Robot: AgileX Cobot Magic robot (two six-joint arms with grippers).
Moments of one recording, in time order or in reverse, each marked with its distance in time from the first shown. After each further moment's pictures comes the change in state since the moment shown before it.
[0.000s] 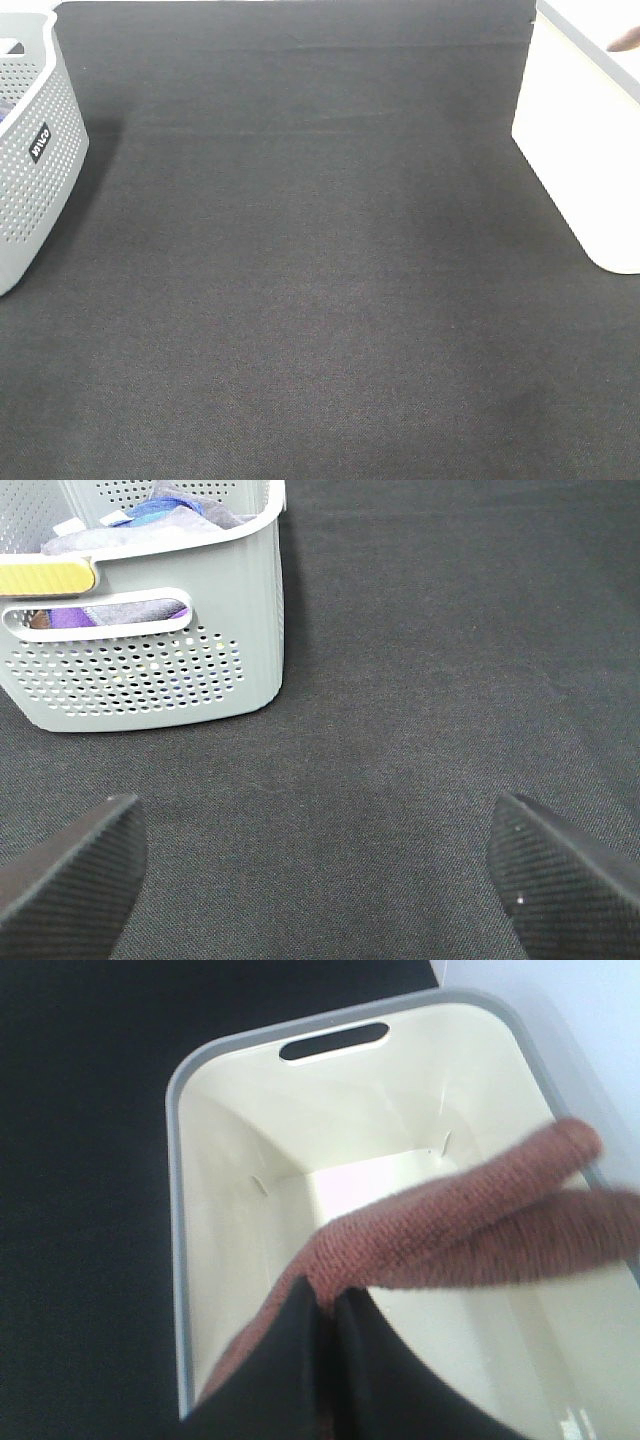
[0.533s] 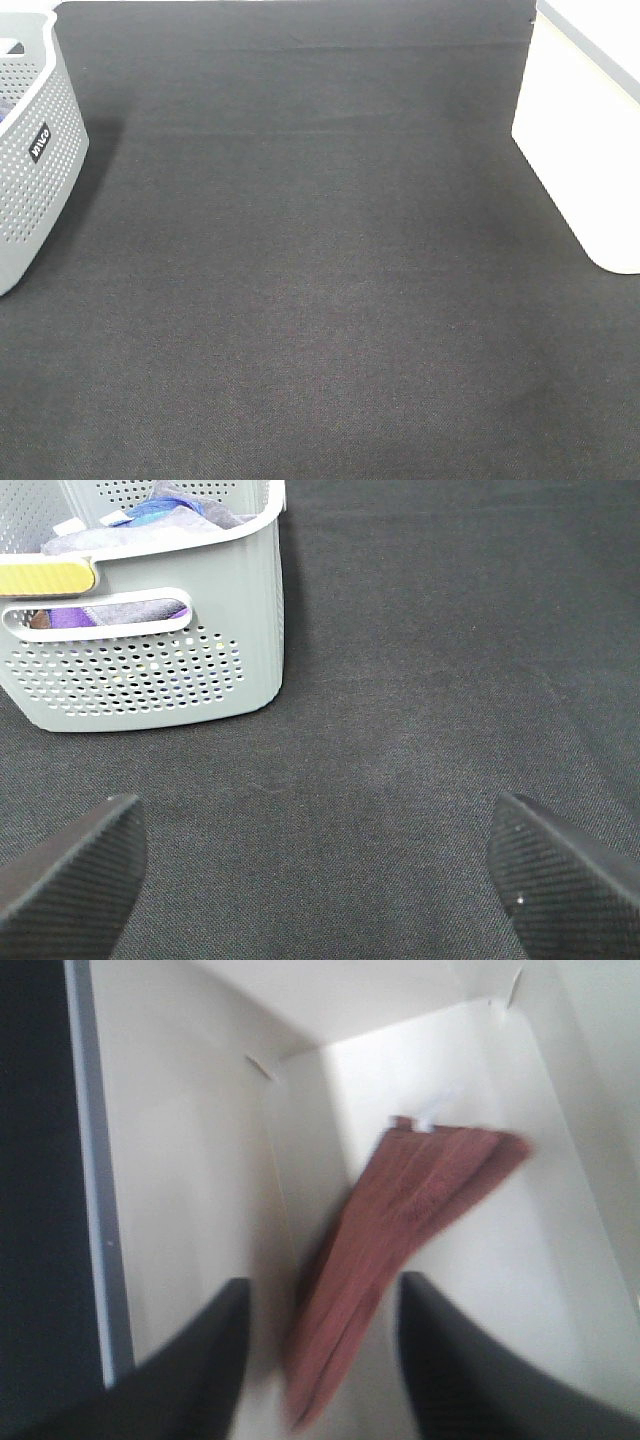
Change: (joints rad) left arm 0.000 0.000 0.000 0.000 0.000 0.000; right arm -0.029 0.203 0.000 0.087 0.073 -0.014
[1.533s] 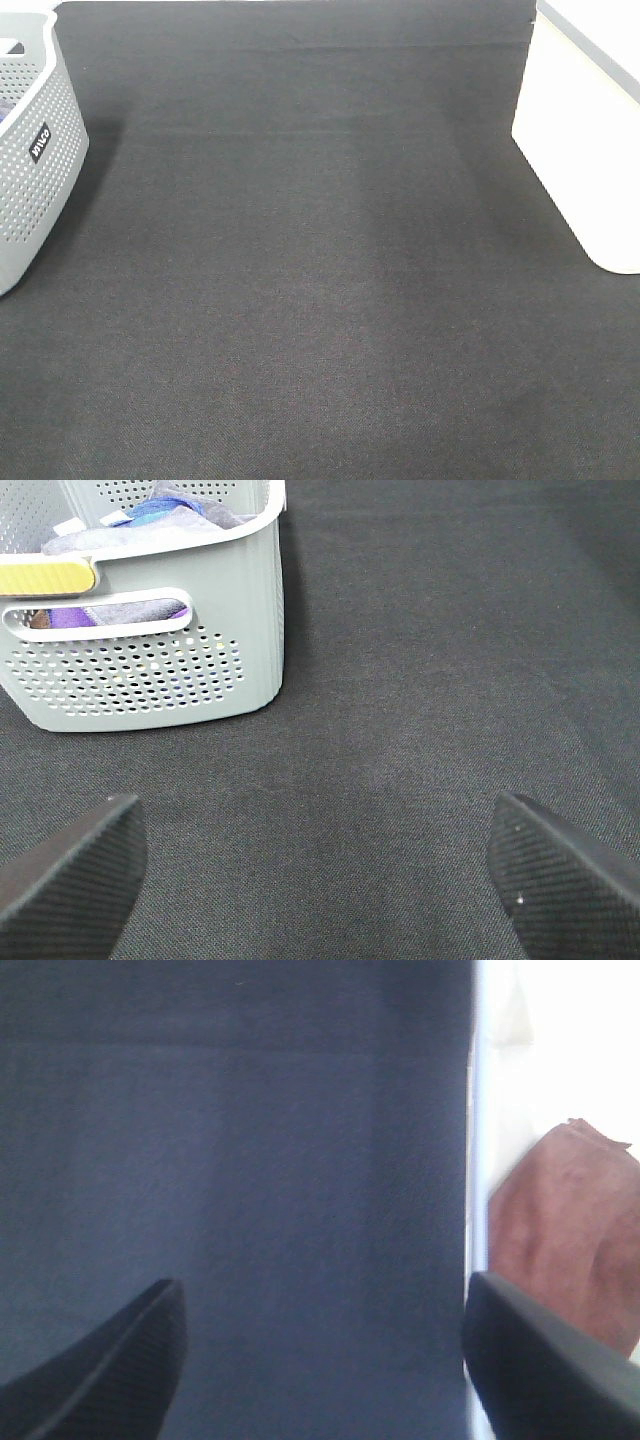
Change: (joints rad) left arm 0.000 0.000 0.000 0.000 0.000 0.000; right arm 0.306 -0.253 0.047 -0.057 0.136 0.035
